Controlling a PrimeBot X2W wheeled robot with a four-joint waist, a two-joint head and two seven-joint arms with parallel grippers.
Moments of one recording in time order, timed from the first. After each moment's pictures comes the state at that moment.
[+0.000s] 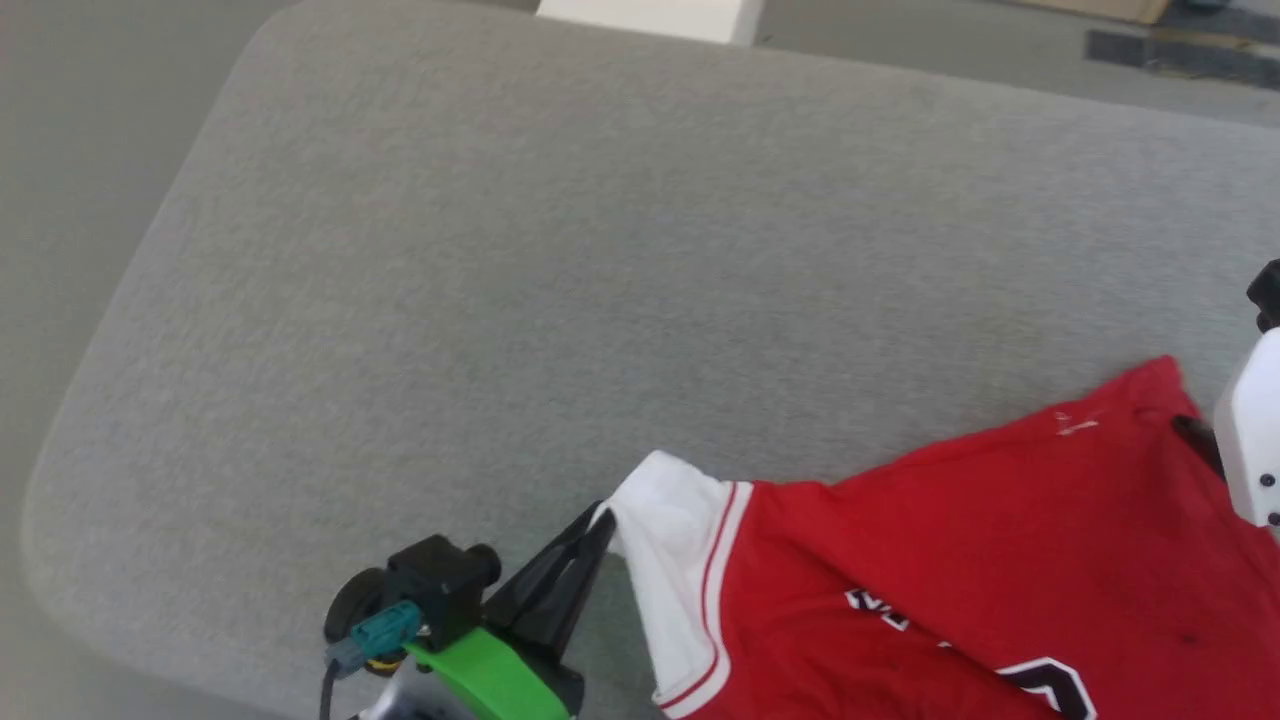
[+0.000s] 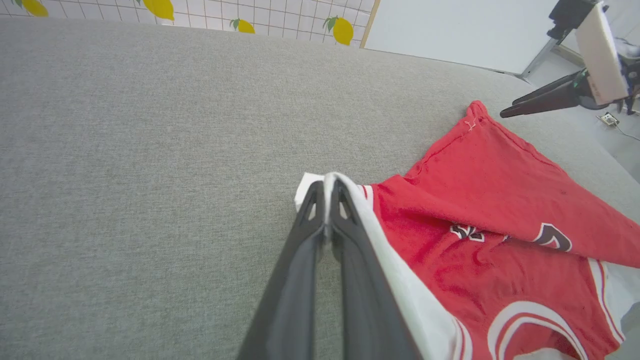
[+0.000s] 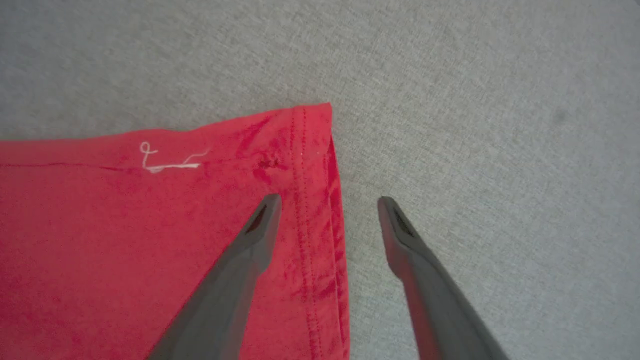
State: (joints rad) left arm -0.05 0.41 -0.60 -0.23 -0.55 0.03 0.00; right arm -0.37 -0.60 0.08 0.12 0.43 0.13 0.98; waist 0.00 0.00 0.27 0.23
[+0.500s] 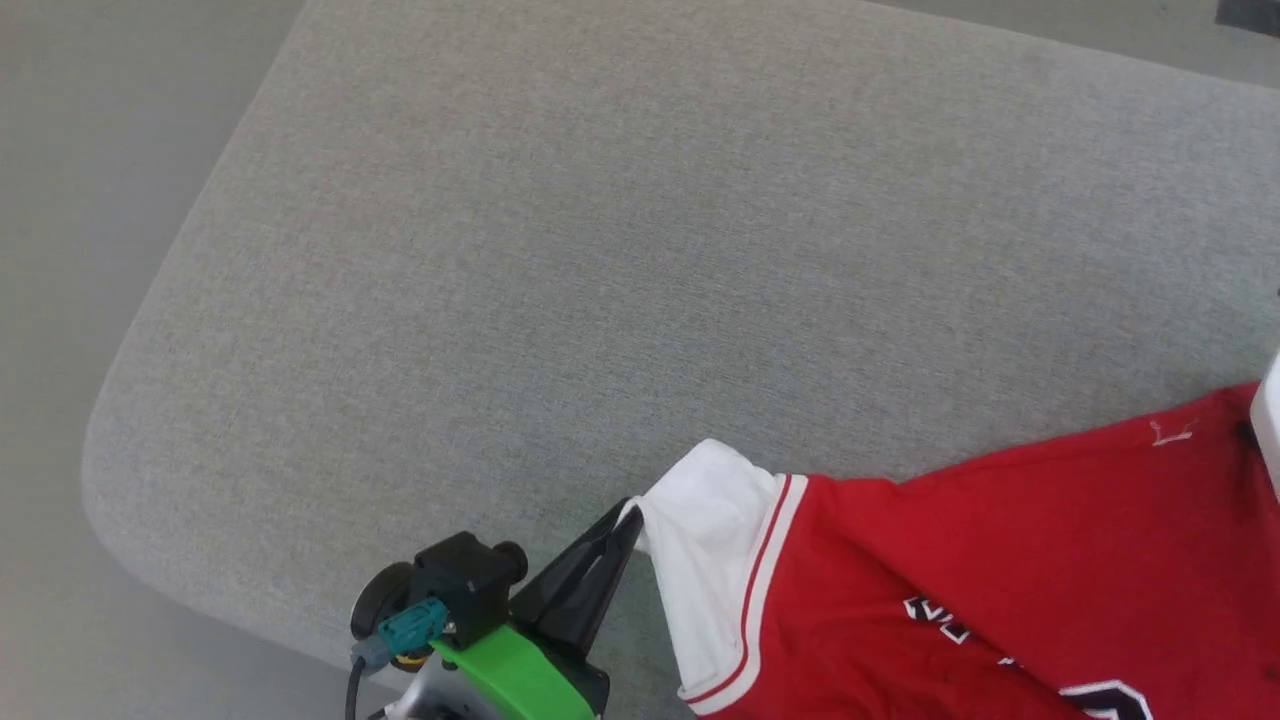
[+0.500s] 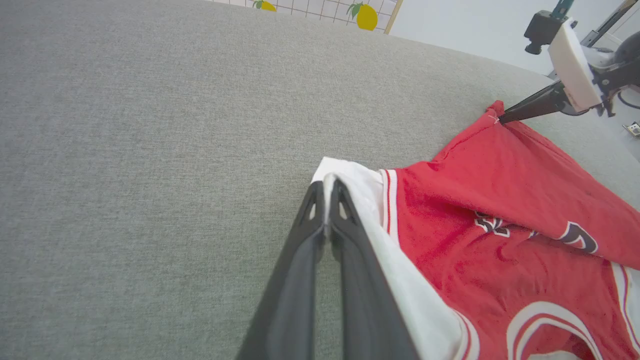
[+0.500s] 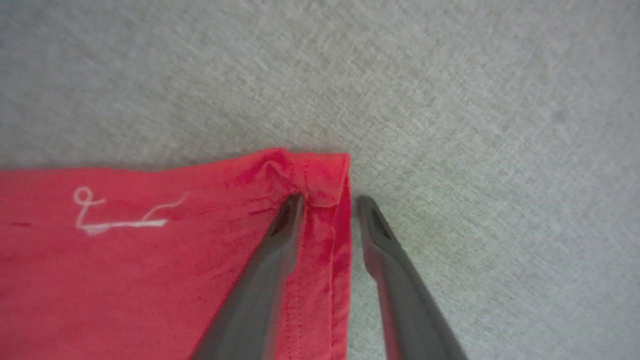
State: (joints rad) left arm -0.08 0.38 -0.63 -0.21 -0.55 0.03 -0.01; right arm -0.45 -0.69 0.22 0.30 0.47 0.13 0.97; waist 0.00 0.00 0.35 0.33
